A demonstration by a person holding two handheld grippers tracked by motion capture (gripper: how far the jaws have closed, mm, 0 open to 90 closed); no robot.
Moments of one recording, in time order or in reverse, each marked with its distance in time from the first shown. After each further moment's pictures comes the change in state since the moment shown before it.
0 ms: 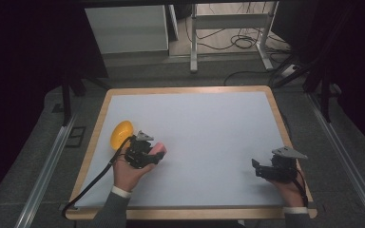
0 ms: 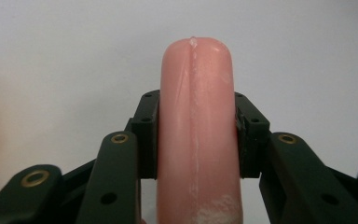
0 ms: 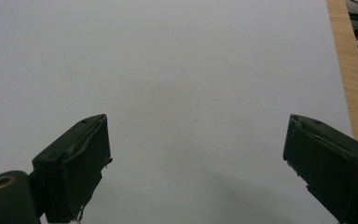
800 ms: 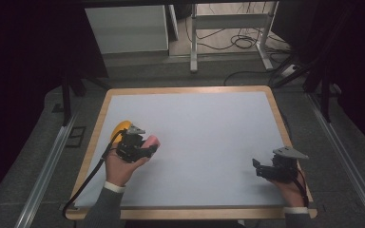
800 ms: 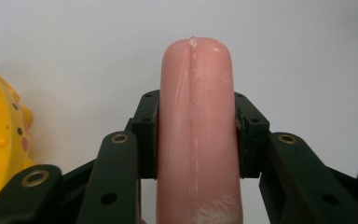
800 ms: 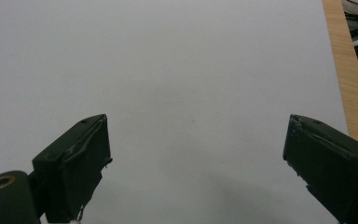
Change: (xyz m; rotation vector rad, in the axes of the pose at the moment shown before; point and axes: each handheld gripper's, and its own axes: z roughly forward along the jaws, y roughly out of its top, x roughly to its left) left arm 0.016 0.011 -0.022 -0.041 0.034 -0.006; right arm -0.002 0.000 -0.001 -0.007 -0.009 0.005
